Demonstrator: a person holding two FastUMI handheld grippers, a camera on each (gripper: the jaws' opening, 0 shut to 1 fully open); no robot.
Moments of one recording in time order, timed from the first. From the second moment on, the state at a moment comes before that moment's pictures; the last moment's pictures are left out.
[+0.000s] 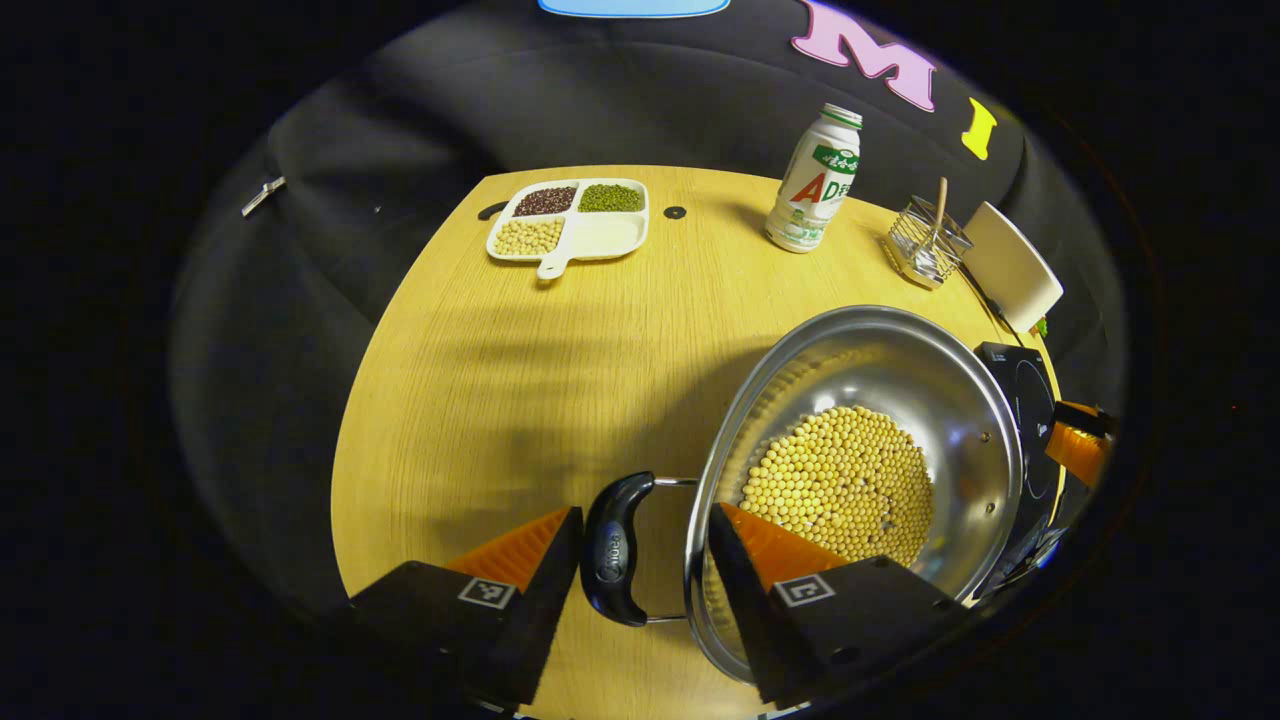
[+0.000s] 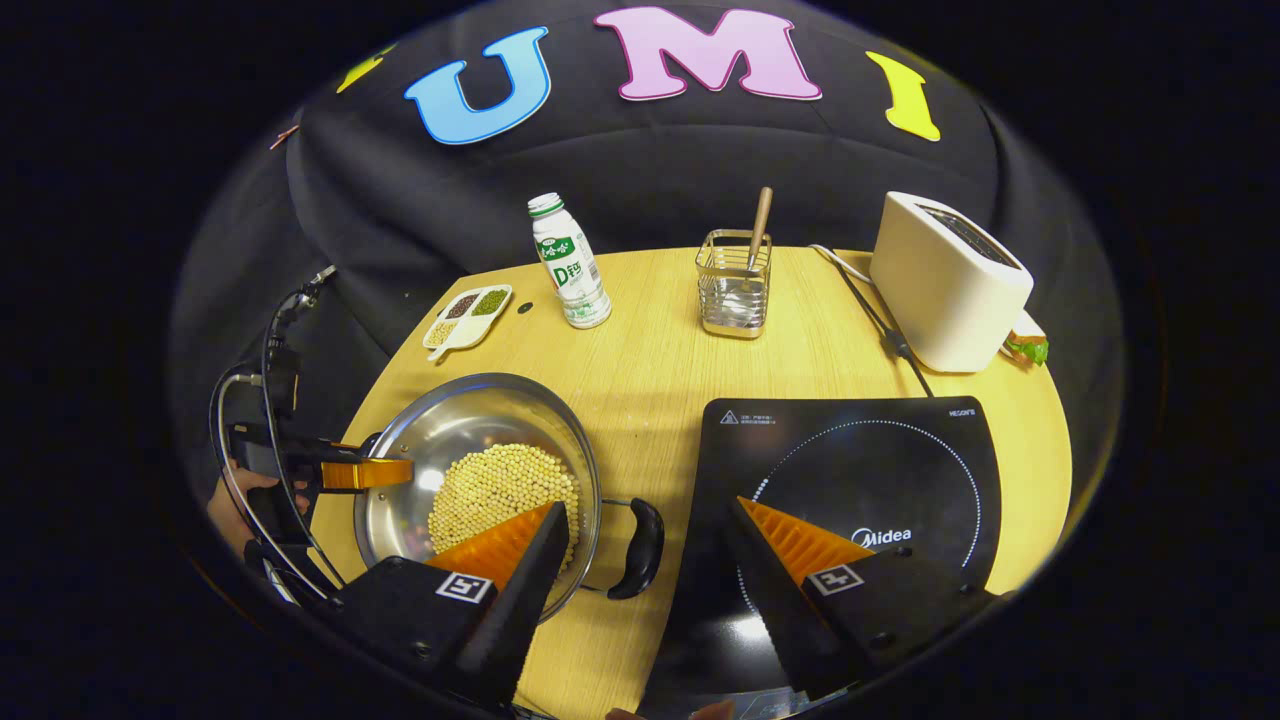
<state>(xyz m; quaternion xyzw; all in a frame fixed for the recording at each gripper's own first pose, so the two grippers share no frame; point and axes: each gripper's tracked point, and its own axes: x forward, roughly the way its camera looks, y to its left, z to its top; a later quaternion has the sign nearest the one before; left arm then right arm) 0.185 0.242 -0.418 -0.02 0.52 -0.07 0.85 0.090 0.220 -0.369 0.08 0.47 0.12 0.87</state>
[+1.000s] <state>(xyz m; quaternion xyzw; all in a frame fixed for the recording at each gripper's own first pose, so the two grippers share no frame) 0.185 0.249 -0.416 -0.02 0.51 -0.08 0.85 0.090 0.247 -0.440 0.05 0.54 0.10 0.84</state>
